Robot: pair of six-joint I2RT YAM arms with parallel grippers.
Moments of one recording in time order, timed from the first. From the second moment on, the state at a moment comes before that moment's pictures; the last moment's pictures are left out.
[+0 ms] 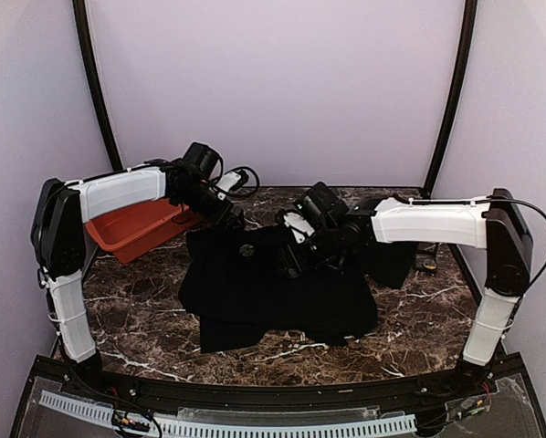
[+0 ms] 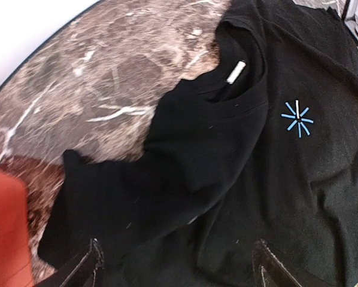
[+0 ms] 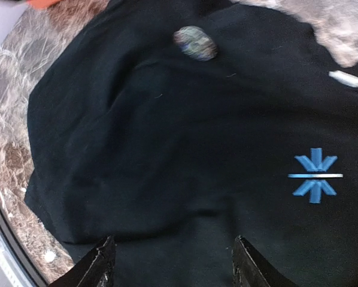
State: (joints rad) left arm -0.51 1.93 1.62 -0.64 0.17 0.17; right arm 0.88 1.80 1.37 -0.51 -0.09 0.28
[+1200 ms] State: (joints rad) left arm -0.43 2.27 1.82 -0.65 0.02 0.16; right arm 0.93 2.01 1.41 -0.72 -0.04 0.36
